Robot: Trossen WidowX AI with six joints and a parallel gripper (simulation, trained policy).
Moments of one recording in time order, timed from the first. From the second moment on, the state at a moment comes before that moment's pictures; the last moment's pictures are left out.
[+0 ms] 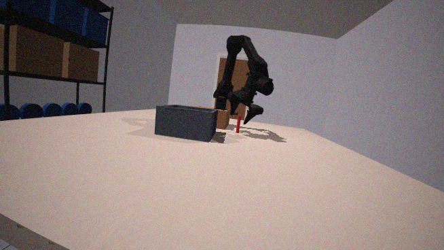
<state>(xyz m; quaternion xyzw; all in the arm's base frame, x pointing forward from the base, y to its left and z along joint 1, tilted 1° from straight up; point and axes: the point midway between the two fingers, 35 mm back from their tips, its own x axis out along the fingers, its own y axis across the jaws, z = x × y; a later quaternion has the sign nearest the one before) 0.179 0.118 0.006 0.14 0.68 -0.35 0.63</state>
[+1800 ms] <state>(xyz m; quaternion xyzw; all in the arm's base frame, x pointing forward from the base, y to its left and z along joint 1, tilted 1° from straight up) 0.241 0.073 0.066 0.15 0.60 -0.40 0.67</state>
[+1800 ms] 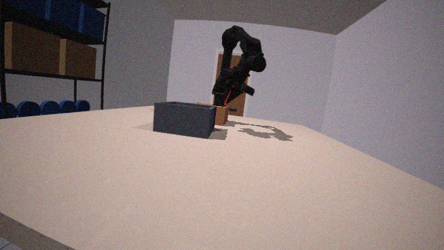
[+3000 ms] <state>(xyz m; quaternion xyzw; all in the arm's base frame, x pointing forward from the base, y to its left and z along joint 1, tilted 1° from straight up) 0.335 -0.059 0.048 0.24 0.57 -0.40 0.67</state>
